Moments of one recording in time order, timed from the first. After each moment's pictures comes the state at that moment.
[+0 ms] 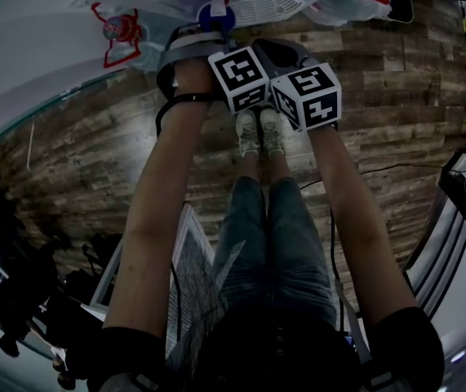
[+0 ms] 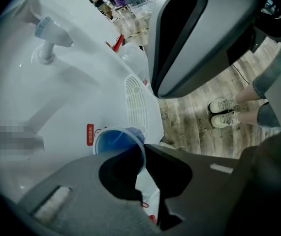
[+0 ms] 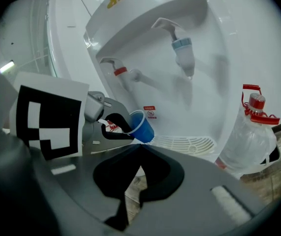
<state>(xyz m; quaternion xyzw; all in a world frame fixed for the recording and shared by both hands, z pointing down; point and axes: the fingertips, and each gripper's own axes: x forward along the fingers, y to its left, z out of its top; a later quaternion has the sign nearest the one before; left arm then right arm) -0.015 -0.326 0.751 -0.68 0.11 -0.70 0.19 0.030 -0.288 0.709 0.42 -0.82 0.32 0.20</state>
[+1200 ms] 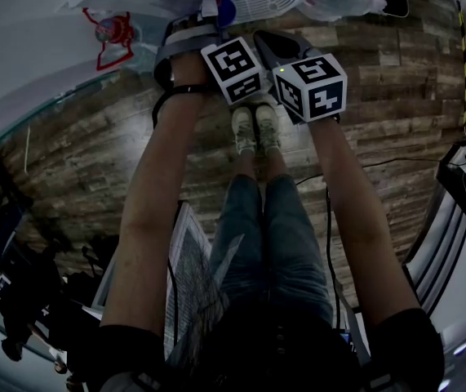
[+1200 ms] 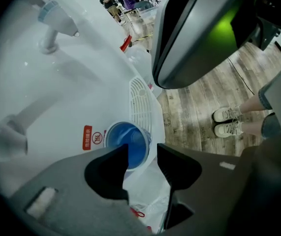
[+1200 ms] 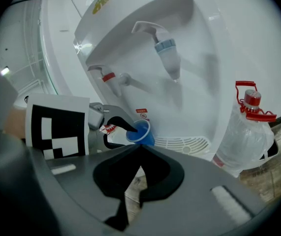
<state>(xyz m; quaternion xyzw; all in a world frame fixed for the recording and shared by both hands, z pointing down) -0.004 -0.339 0.765 -0.70 0.13 -0.68 0.17 0.047 -0.300 0.710 0.44 -0.81 0.35 0.19</state>
